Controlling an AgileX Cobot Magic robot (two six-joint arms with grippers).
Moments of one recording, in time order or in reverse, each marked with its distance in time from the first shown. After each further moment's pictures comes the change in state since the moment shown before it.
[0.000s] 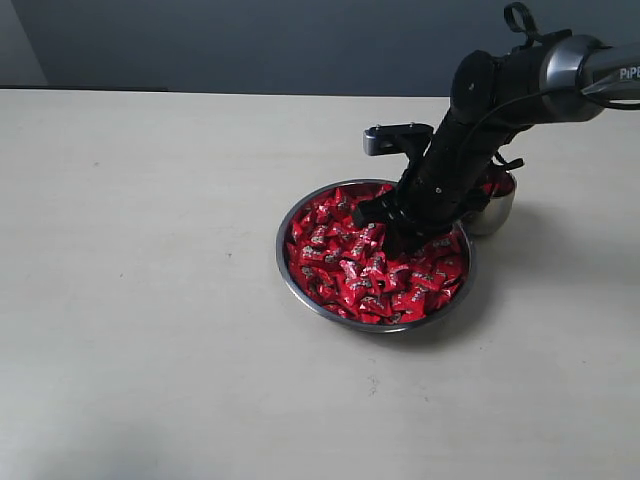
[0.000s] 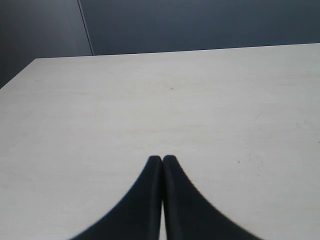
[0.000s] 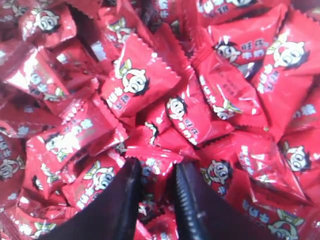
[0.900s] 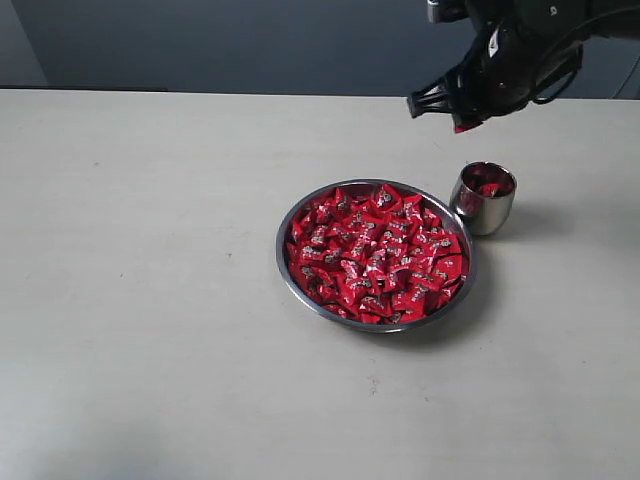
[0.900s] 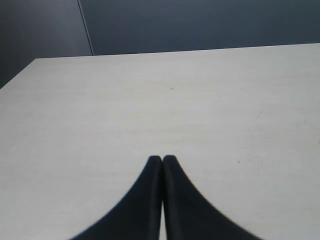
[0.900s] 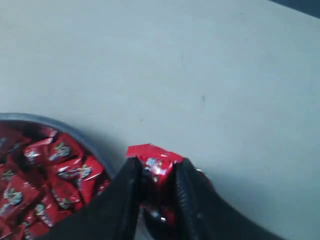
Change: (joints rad) left arm 0.000 0.000 0.000 0.000 0.000 0.000; right arm -0.029 -0.275 0.000 -0.631 -0.182 0.494
